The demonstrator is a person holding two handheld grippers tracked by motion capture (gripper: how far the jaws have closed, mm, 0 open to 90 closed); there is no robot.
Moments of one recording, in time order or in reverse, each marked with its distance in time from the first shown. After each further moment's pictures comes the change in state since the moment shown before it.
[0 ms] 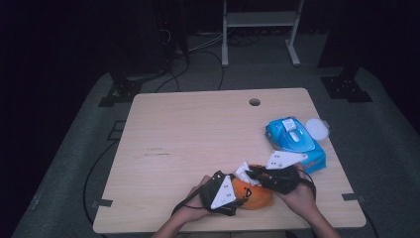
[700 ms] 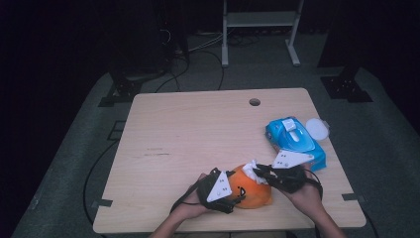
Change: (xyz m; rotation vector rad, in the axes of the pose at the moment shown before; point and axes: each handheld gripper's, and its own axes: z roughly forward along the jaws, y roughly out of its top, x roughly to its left) left arm 0.014 -0.006 -0.004 0.008 -0.020 -0.095; right arm -0.010 -0.010 -0.007 0.019 -0.058 -0.012
